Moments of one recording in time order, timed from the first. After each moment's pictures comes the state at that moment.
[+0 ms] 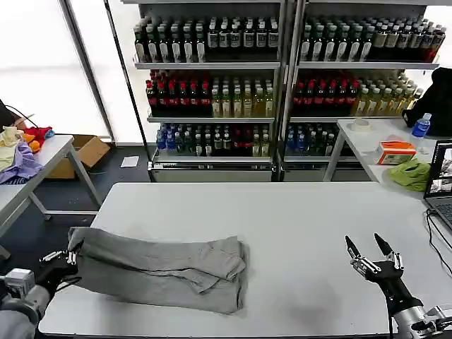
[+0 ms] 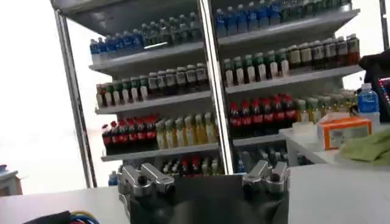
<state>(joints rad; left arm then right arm) 1.55 -0.91 -0.91 -2.04 -0.59 0.47 0.01 -1.65 1.14 0.87 2.04 0.69 0.00 -0.25</state>
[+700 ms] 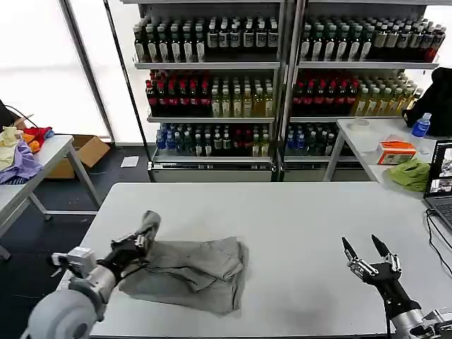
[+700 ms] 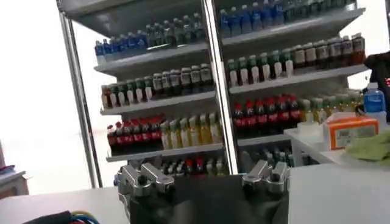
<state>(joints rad) 1.33 -0.92 -0.44 -2.20 -0.82 0.55 -0.23 -1.68 1.17 0.87 2.07 0.68 0.00 -0.25</state>
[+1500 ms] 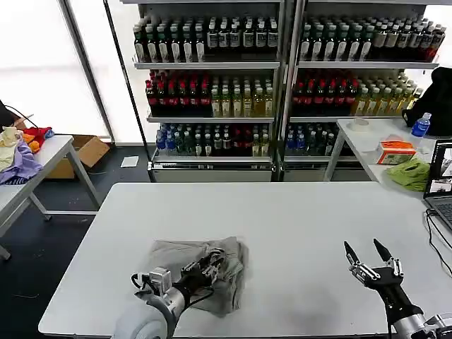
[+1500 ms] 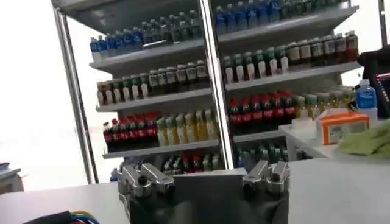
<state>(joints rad) 1.26 -1.13 -0.13 -2.08 -0.74 0.57 -0.23 -1.69 1.18 0.87 2.07 0.67 0.00 -0.26</state>
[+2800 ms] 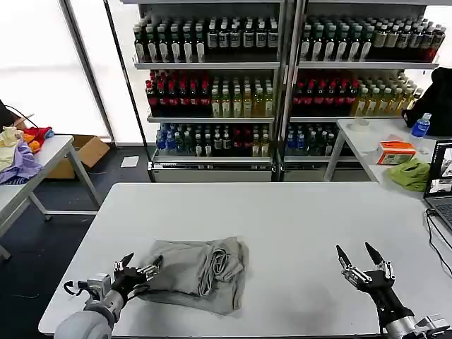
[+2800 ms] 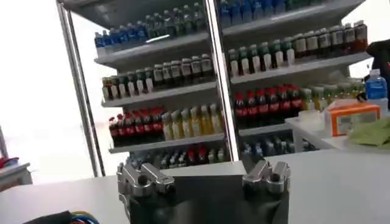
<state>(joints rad) 1.41 -1.12 -0.52 -1.97 -0.47 0.51 -0.07 -1.69 1.19 0.85 2.05 0.65 0.01 -0.26</state>
